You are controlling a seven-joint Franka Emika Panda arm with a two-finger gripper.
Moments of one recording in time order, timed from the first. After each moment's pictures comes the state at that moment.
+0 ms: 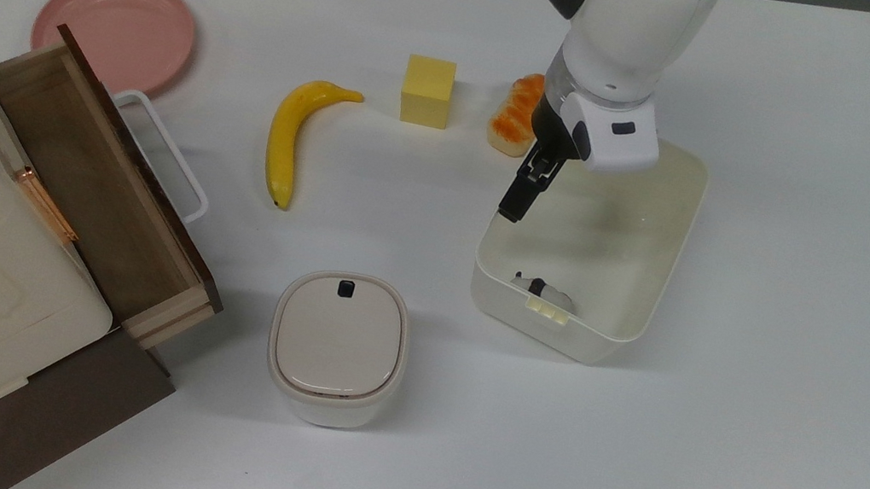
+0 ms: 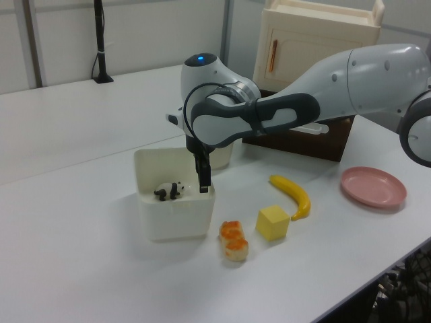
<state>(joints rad) 0.20 0.37 0.17 -1.66 -0.25 2.04 -0.67</state>
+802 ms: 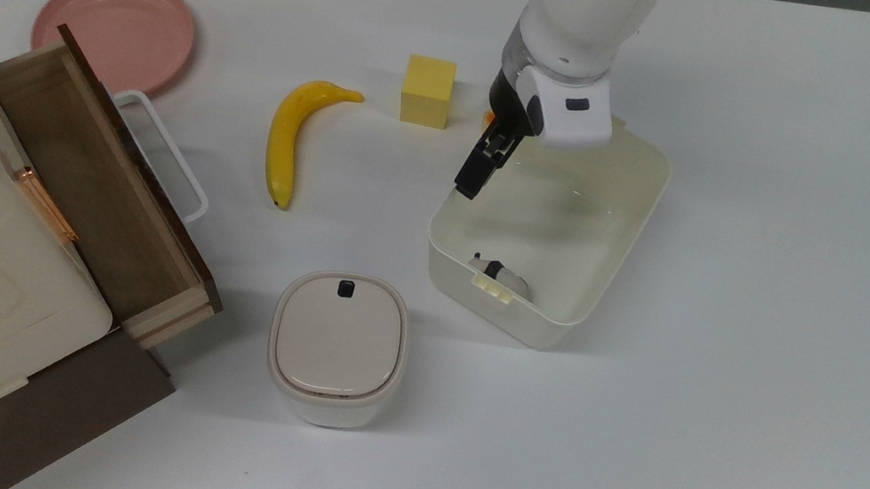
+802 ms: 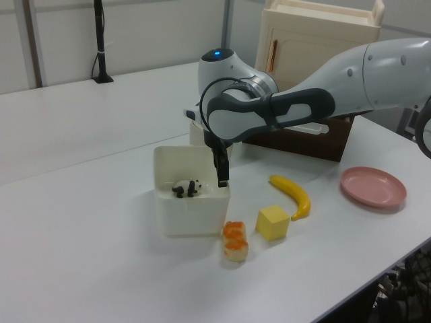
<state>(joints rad) 0.20 0.29 0.10 -1.75 -0.25 2.03 -0.71</state>
